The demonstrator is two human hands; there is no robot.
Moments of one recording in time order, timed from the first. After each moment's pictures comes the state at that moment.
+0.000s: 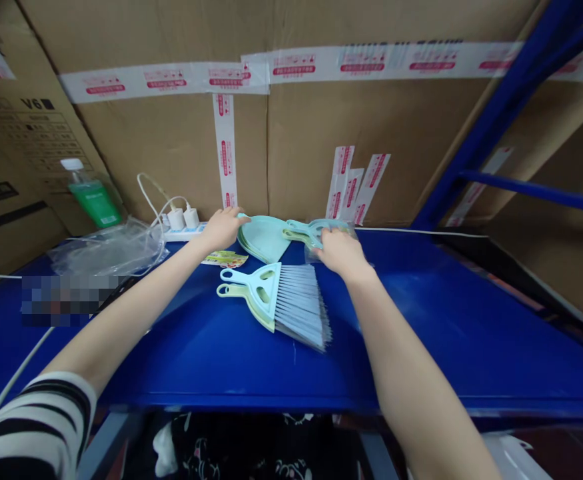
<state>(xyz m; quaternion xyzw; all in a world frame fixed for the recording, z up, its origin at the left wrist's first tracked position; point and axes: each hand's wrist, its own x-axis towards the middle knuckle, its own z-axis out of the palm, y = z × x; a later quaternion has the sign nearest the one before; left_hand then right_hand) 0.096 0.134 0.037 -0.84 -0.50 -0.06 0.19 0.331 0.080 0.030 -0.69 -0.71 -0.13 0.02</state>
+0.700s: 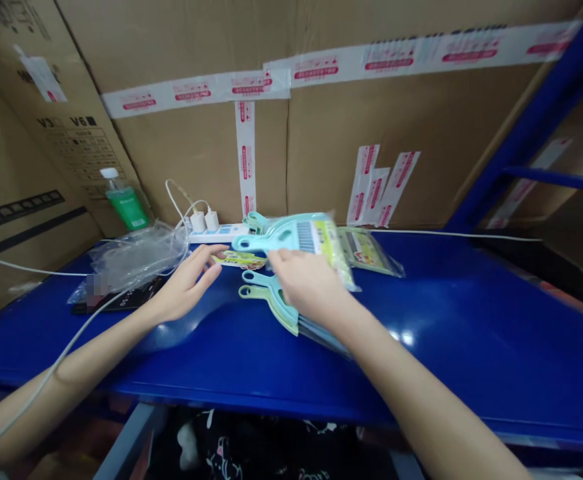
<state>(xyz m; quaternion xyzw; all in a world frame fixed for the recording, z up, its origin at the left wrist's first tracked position) 0.029 0.008 0.021 -0.84 -0.45 -0.31 -0.03 0.249 0.011 0.050 -0.49 -0.87 -0.12 0.02</state>
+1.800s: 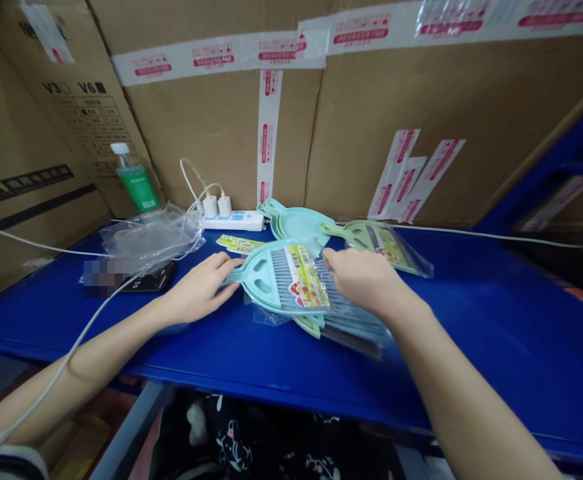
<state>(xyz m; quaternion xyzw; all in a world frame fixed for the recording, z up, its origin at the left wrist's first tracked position) 0.014 0.002 0.000 -0.87 -0.47 -0.14 0.05 0.267 0.027 0.045 -0.59 -0.80 -0.06 -0.08</state>
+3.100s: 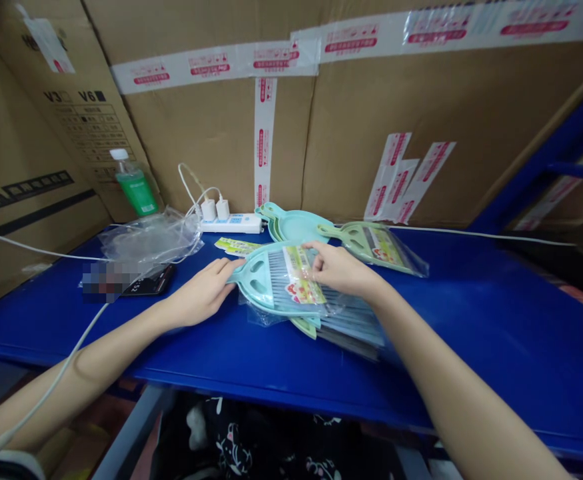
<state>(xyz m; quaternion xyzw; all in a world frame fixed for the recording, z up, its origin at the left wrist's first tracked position) 0.013 0.006 -0.009 -0.89 -0.42 -0.17 0.00 0.278 0.061 0.016 -0.52 -0.81 0.22 0.15</state>
